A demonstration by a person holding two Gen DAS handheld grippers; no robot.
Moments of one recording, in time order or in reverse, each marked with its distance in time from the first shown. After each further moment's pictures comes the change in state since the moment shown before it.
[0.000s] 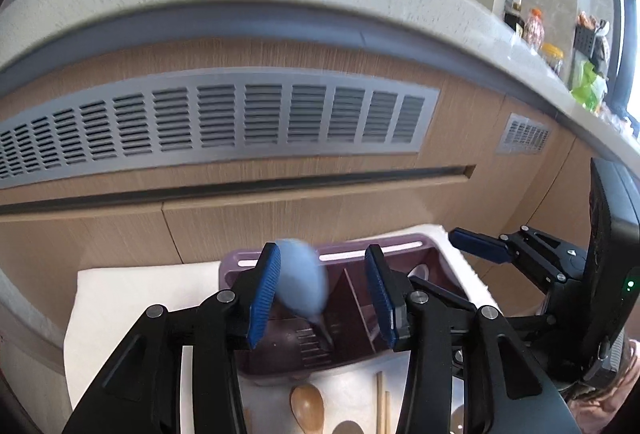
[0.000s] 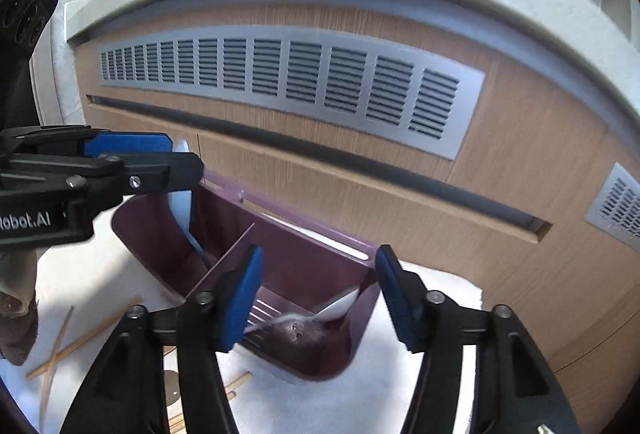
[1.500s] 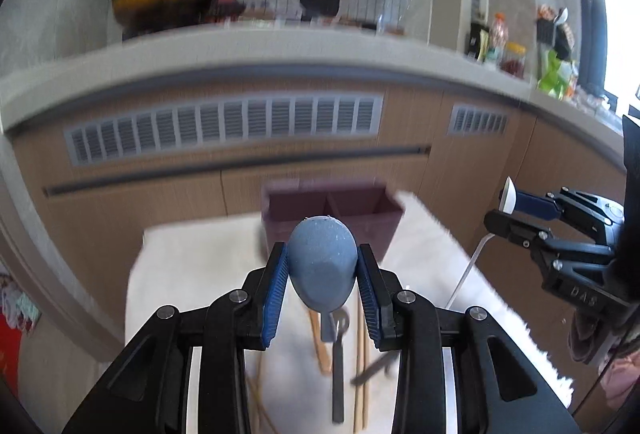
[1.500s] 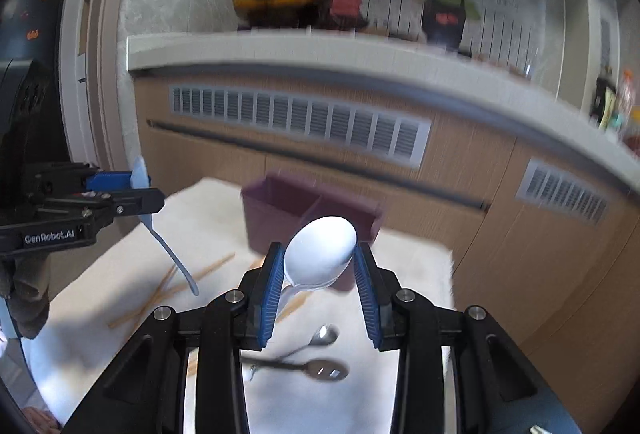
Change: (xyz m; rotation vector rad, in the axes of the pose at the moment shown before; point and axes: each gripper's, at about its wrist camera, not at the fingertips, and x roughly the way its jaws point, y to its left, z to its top) left arm -0.192 -0.035 -0.069 0.085 -0.075 0.059; right arm -0.191 0.062 -0.042 -0.039 -0.191 -0.040
